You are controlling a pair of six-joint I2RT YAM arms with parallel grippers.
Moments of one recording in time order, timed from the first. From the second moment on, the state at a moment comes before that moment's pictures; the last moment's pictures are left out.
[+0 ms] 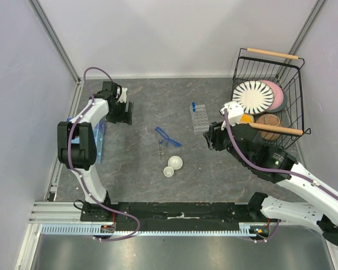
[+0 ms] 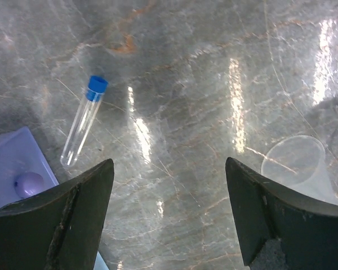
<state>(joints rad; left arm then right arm) -0.07 1.86 1.39 -0.65 0.10 0.07 0.93 0.89 1.07 -0.56 0.44 0.31</state>
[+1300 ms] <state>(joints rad) 0.04 2.03 1.44 -0.61 0.06 0.07 0.93 0.89 1.00 -0.54 0.41 0.33</state>
